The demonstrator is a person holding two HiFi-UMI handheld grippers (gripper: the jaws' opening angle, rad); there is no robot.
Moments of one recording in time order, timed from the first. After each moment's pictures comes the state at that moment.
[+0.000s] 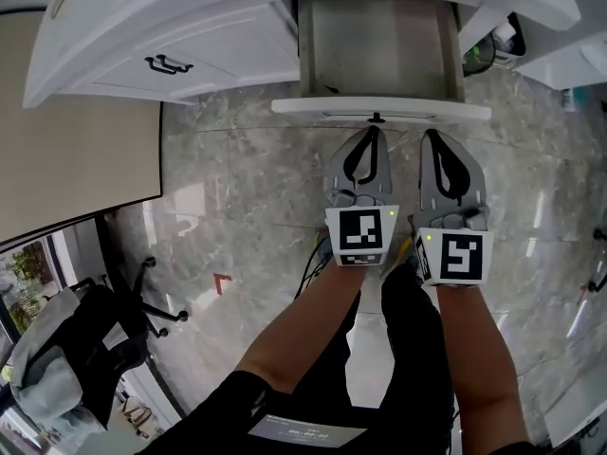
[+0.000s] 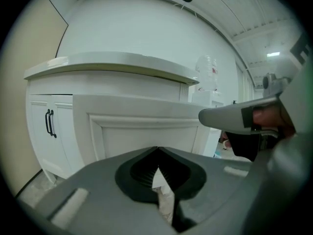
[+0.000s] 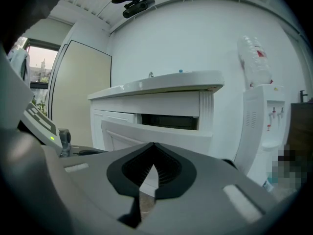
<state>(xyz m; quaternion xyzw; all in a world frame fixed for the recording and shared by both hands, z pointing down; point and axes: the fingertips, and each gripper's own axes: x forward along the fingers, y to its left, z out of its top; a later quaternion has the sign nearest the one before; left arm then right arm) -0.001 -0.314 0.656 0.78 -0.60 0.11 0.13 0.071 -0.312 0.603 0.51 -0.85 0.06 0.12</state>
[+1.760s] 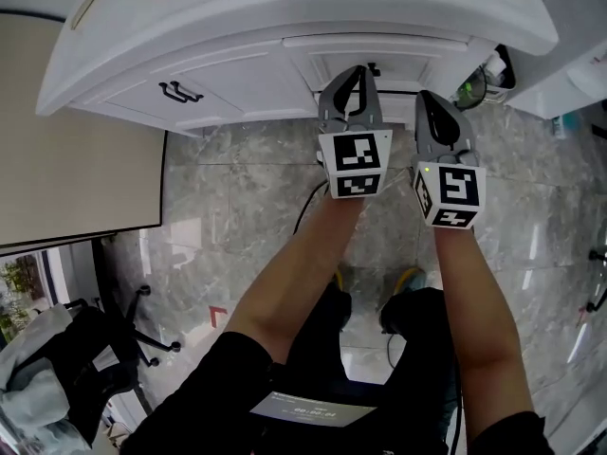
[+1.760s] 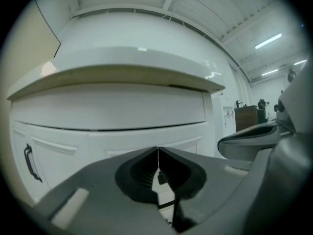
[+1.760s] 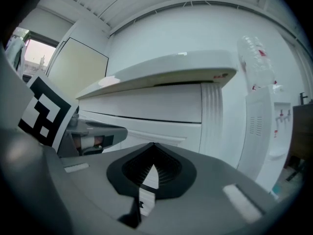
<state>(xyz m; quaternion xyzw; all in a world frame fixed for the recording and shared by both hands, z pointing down) -0.027 -0.446 0.607 0.78 -0.62 0.08 0.03 0.071 -0.414 0.612 0.53 -0.84 0.03 0.09</state>
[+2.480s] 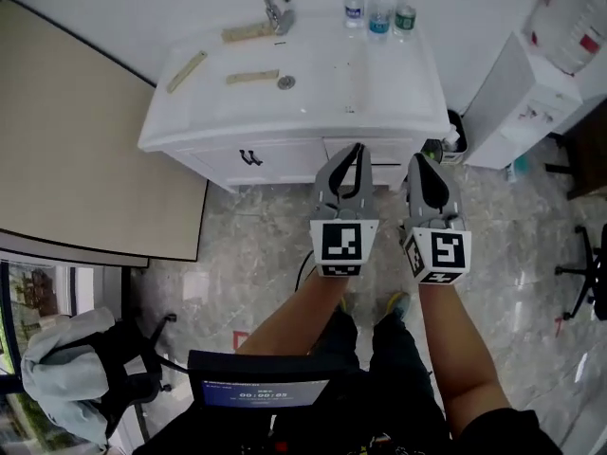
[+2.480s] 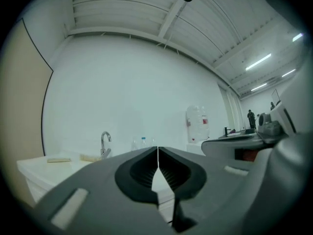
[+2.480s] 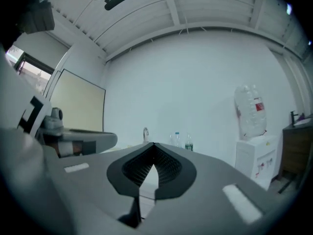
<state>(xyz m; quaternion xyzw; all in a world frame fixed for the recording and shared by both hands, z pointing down) -0.036 -0.280 0.214 0.81 -0.58 0.02 -0.02 0.062 -0.274 0.228 0.55 -0.83 0.01 0.00</state>
